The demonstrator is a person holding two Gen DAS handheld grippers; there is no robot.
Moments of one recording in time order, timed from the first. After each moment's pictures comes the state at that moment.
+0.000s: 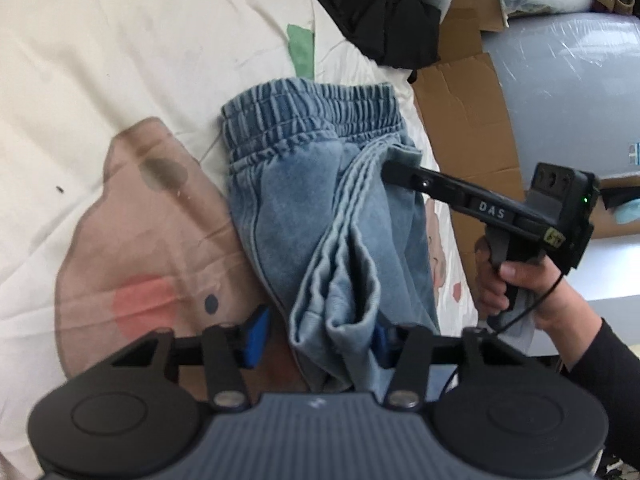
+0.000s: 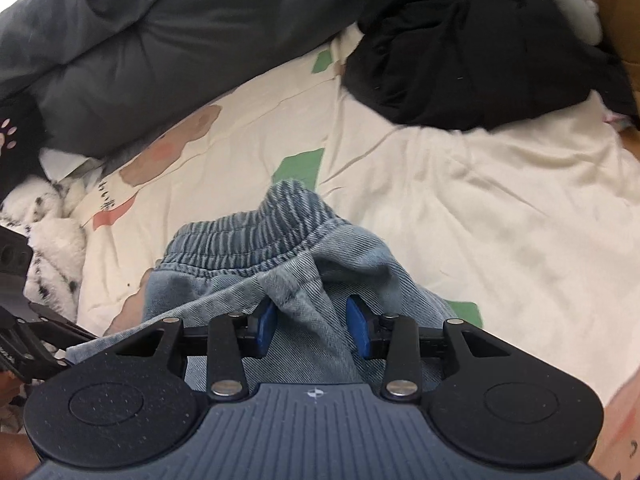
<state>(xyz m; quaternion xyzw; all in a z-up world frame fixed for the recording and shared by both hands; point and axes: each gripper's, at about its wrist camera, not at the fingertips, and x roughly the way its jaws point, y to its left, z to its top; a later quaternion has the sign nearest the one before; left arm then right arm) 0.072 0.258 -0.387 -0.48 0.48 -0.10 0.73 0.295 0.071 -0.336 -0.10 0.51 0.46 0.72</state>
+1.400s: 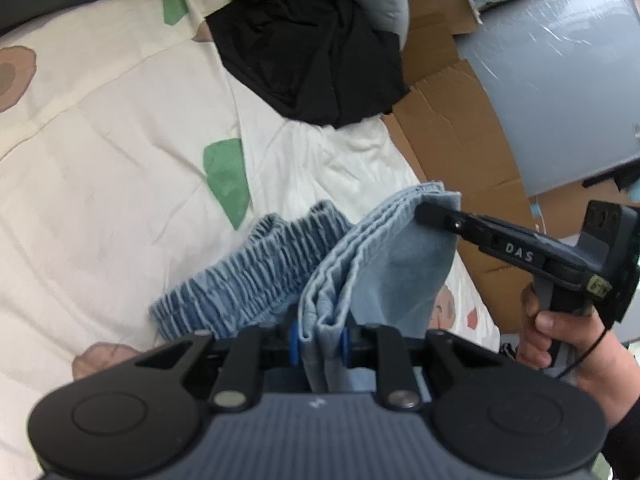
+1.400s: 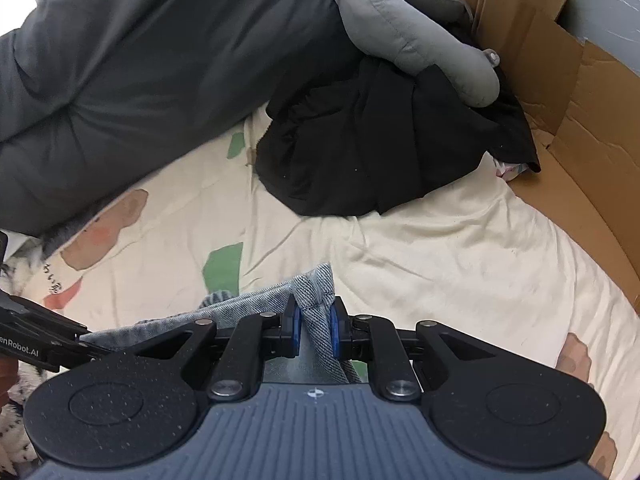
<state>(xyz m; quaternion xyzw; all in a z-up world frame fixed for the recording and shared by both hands) 0.176 0.281 -0.325 -0.39 0.48 -0.09 0.78 0.324 0.066 -0.263 -0.11 0.47 0.32 0.81</state>
